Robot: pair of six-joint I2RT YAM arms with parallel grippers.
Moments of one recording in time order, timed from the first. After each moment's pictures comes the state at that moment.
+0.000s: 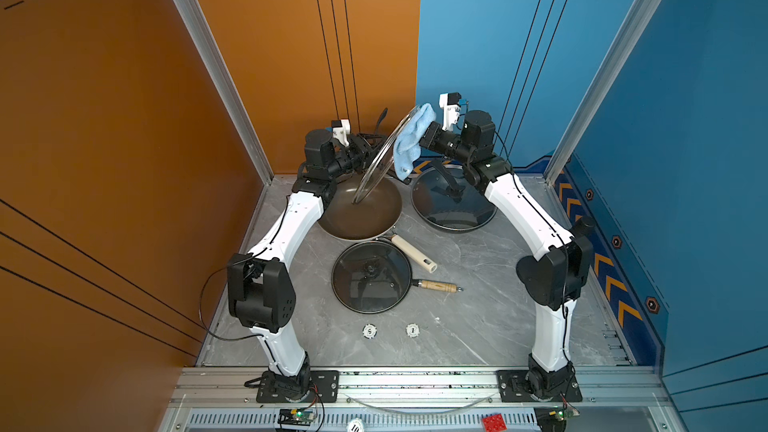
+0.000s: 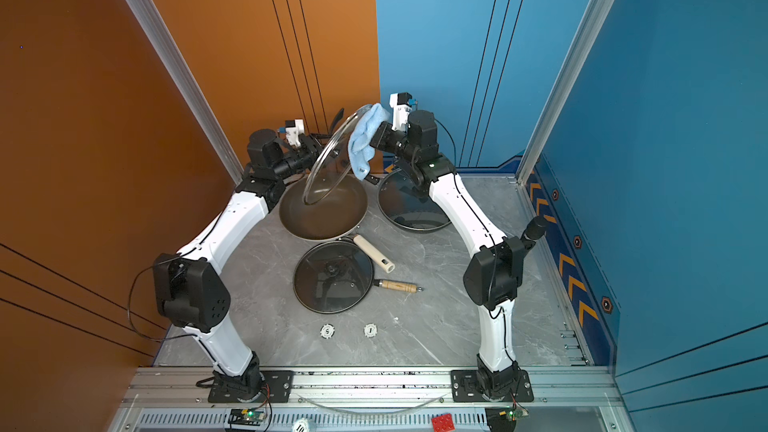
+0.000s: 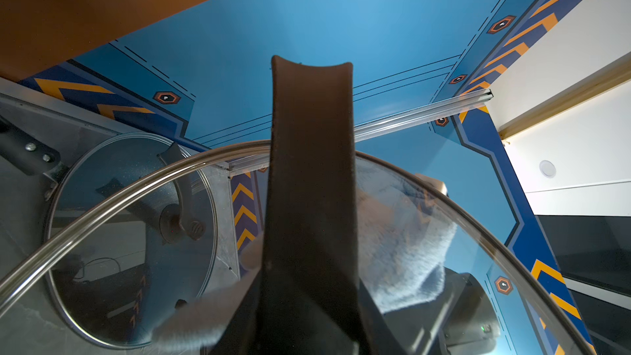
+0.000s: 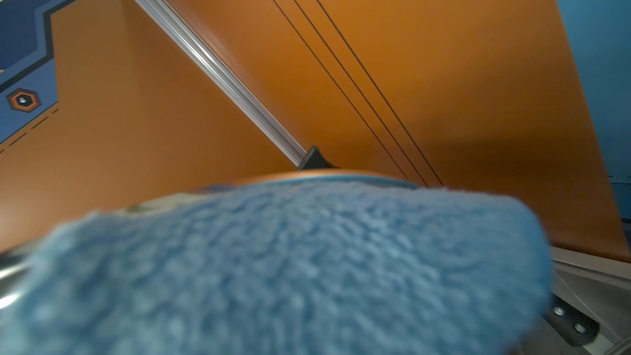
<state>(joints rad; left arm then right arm) -0.21 1.76 1.63 0.15 0.66 -1.28 0.42 2.03 2.09 -0.07 -0.44 0.71</state>
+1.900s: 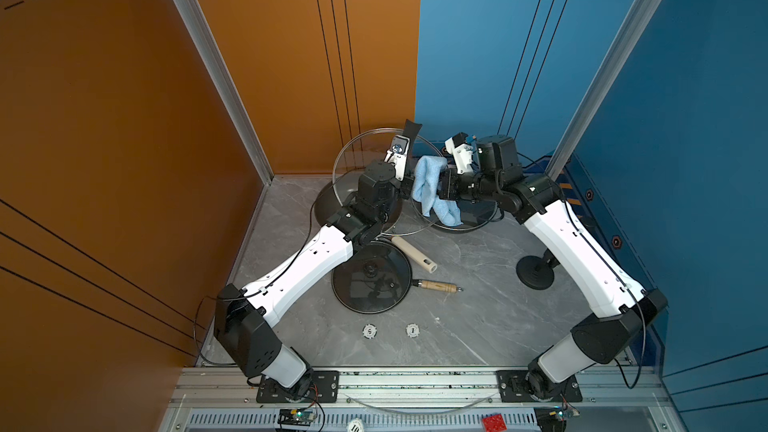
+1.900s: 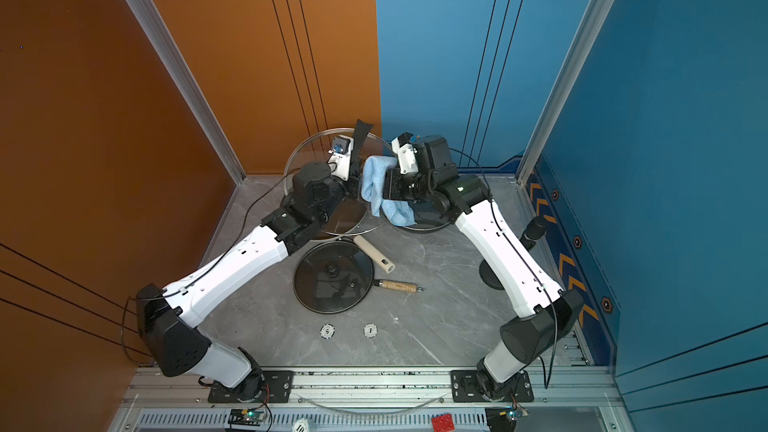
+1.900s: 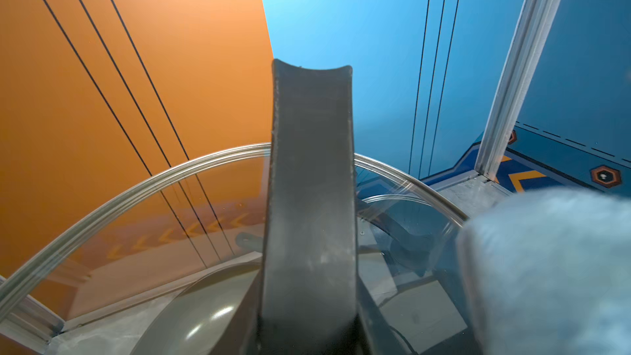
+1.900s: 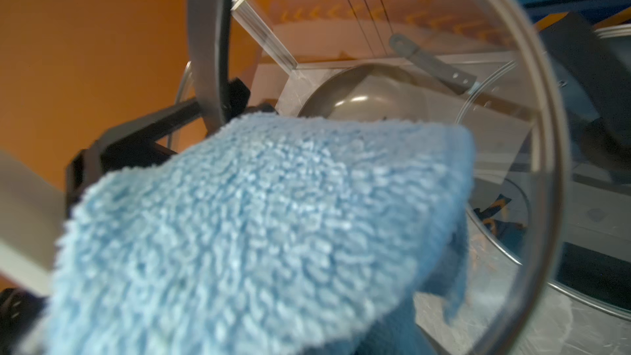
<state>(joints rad) -0.69 1.53 1.47 0.00 -0.43 0.09 0.53 1.62 1.85 -0.78 -0.37 0.51</state>
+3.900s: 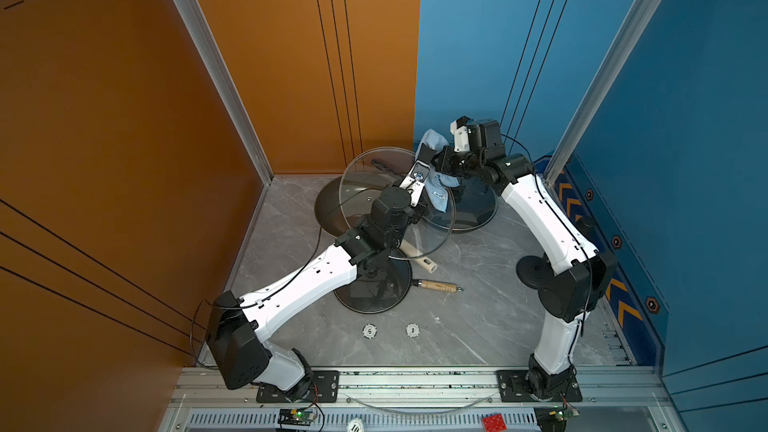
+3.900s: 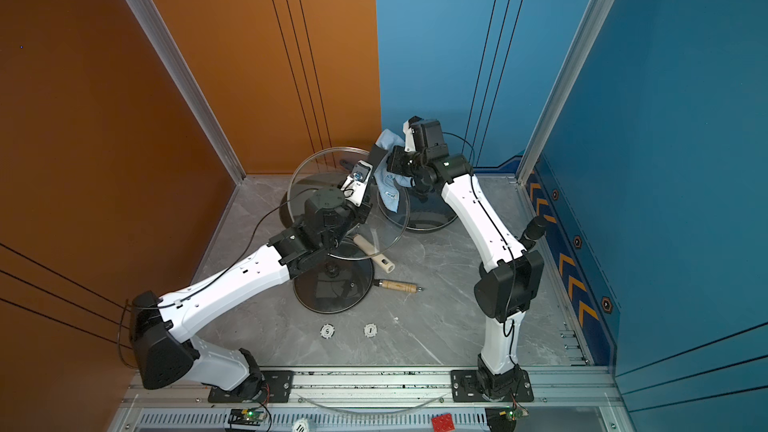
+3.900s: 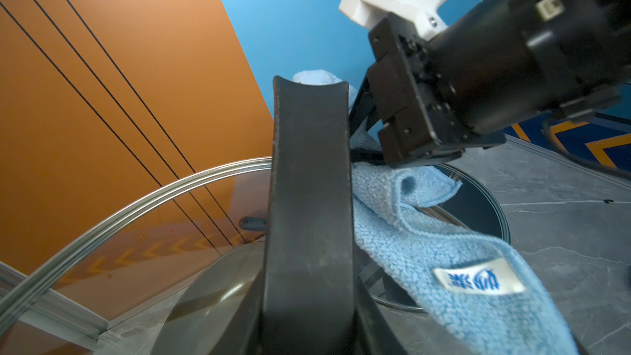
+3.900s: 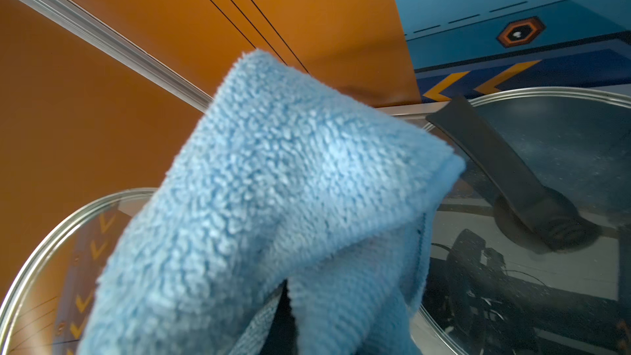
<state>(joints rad) -0.82 1.46 1.34 0.01 -0.55 0.21 0.41 1.86 2.04 -0.71 -0.22 0.52</state>
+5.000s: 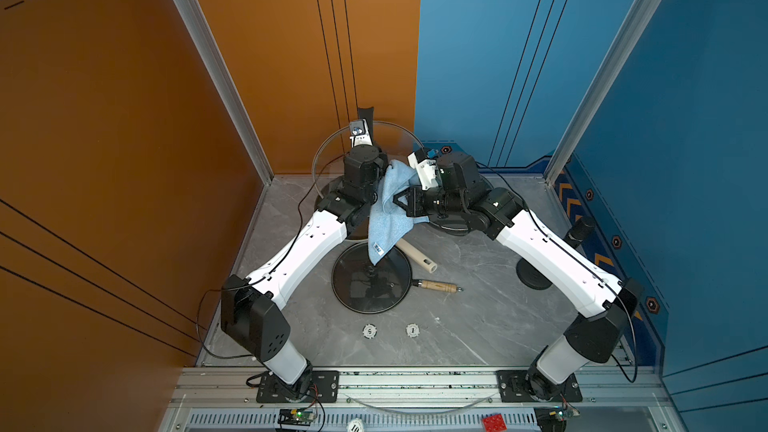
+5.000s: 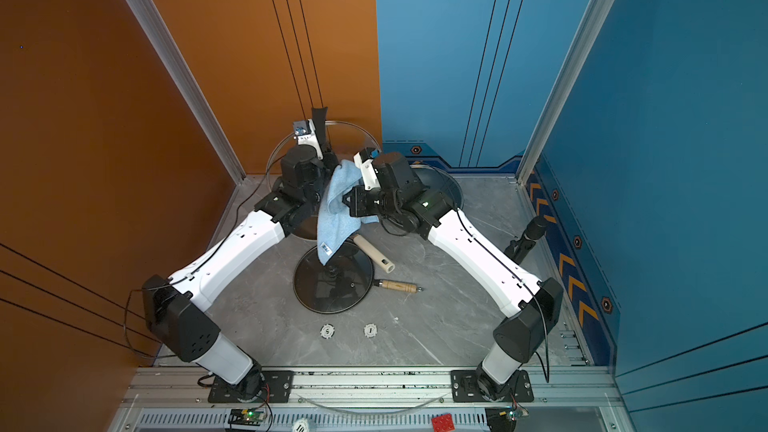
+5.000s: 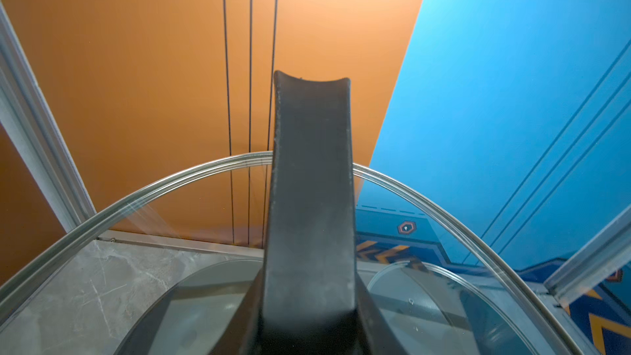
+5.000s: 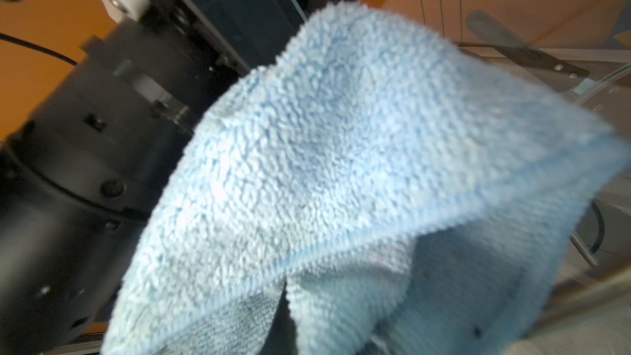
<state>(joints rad) -0.52 1.61 1.57 -0.03 -0.56 -0.25 0.73 1.66 1.81 -0.63 -0.27 0.51</state>
